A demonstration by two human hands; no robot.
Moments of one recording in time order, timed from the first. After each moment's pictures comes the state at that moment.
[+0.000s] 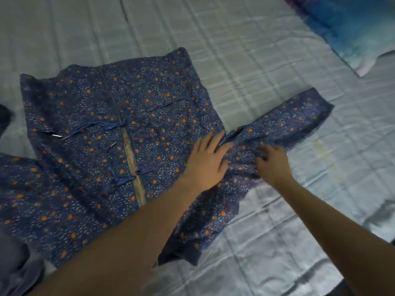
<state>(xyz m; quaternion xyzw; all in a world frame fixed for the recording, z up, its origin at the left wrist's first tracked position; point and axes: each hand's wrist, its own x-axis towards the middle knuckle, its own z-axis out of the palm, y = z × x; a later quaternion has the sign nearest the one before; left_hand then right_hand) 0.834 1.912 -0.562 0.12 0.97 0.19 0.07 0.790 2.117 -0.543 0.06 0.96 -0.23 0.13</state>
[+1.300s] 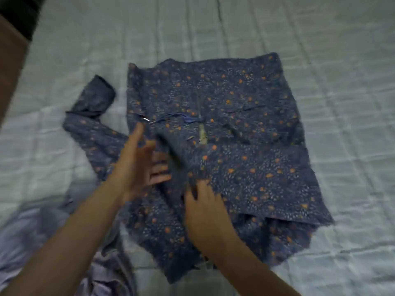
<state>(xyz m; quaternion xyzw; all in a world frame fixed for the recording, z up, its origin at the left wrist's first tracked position) 0.969 1.665 -0.469 -0.38 0.48 0.79 0.07 0.958 1.854 -0.518 -0.40 0.89 -0.06 0.22</state>
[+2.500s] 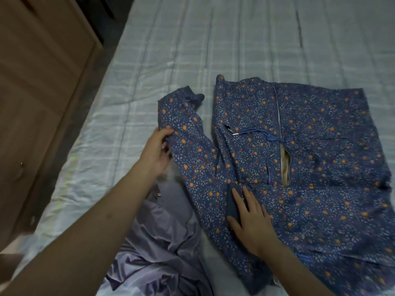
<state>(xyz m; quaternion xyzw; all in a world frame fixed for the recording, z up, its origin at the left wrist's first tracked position) 1.037 1.472 -0.504 -0.46 0.35 0.79 -0.18 0.998 1.770 -0.546 -0.36 0.87 -0.03 0.33</state>
